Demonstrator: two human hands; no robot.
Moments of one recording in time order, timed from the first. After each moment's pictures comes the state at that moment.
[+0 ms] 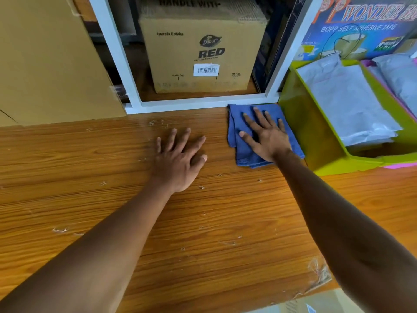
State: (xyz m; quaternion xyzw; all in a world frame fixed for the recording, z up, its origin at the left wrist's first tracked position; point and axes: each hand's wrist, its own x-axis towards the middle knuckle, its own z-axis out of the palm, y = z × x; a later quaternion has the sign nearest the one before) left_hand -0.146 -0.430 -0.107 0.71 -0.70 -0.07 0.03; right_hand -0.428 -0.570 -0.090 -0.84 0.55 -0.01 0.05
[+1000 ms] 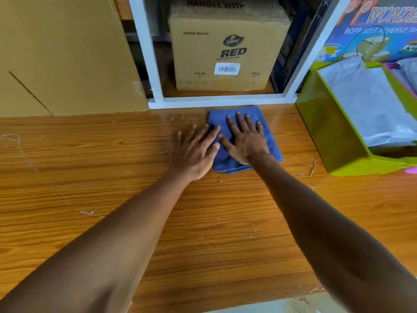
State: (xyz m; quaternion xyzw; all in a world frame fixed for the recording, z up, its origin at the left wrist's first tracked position) left_hand -0.140 -0.431 -0.101 0.70 -0.69 -0.13 0.13; right_hand -0.317 -0.527 -0.092 -0.85 0.53 0.02 0.05
